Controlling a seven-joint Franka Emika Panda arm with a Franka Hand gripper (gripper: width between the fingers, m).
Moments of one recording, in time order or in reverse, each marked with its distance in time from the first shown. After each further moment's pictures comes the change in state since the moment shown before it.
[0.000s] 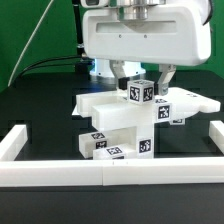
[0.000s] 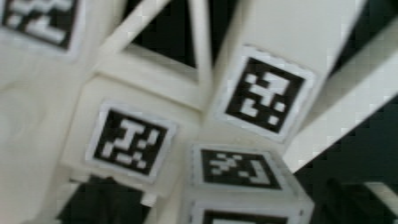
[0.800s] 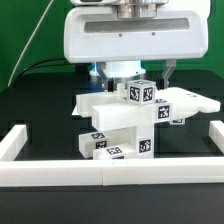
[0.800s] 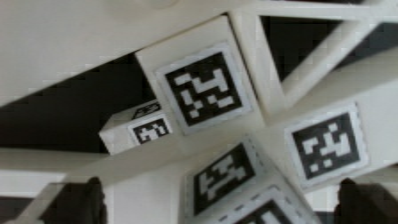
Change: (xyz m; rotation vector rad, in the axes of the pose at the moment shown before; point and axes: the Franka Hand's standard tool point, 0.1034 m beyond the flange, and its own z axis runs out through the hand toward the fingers) arm 0.003 0.005 0.000 -0.048 -0.018 -0.851
